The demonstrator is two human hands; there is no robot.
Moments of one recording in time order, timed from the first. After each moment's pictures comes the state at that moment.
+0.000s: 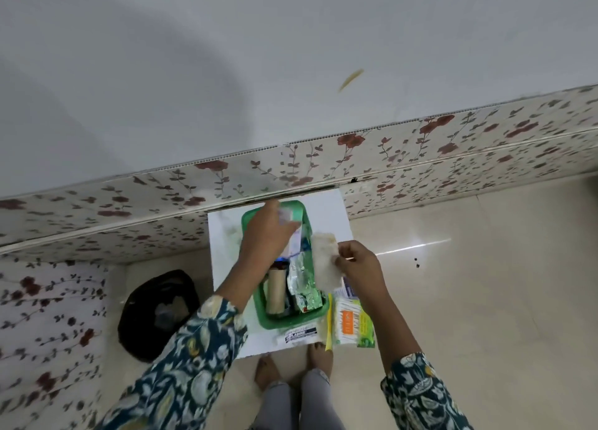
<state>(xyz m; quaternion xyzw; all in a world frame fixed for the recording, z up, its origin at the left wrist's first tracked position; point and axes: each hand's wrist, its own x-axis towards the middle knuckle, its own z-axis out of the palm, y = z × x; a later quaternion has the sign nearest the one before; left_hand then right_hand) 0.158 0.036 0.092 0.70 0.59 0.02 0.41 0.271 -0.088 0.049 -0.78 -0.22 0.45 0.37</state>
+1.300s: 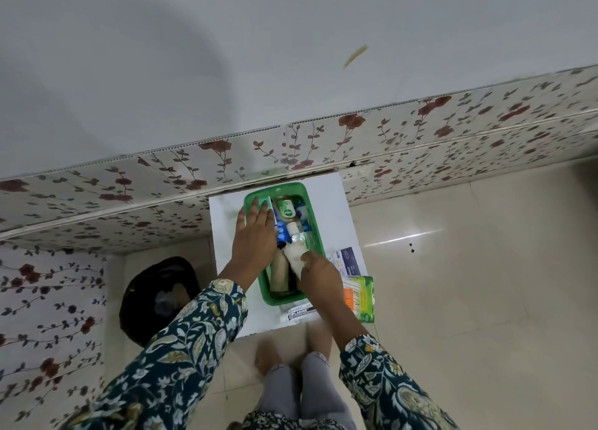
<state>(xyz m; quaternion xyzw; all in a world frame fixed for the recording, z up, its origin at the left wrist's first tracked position) 0.104 0.020 0.021 0.88 0.44 -0.17 0.11 0.191 -0.094 0.025 -0.83 -0.37 0.40 0.13</state>
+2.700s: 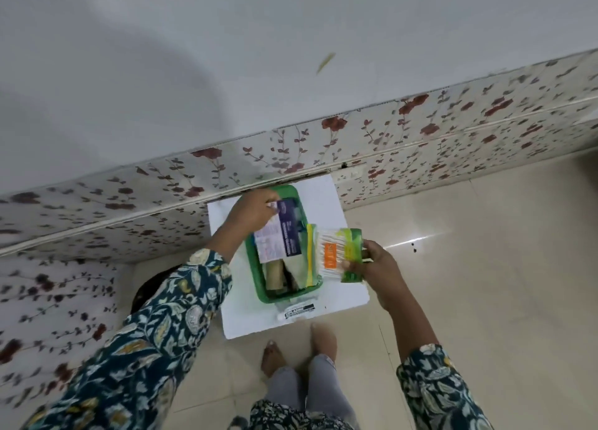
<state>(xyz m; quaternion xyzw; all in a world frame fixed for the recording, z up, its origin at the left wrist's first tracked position) 0.147 0.048 0.094 0.78 0.51 -0.09 0.36 0.284 -0.156 0.057 -0.73 -0.10 0.52 0.43</state>
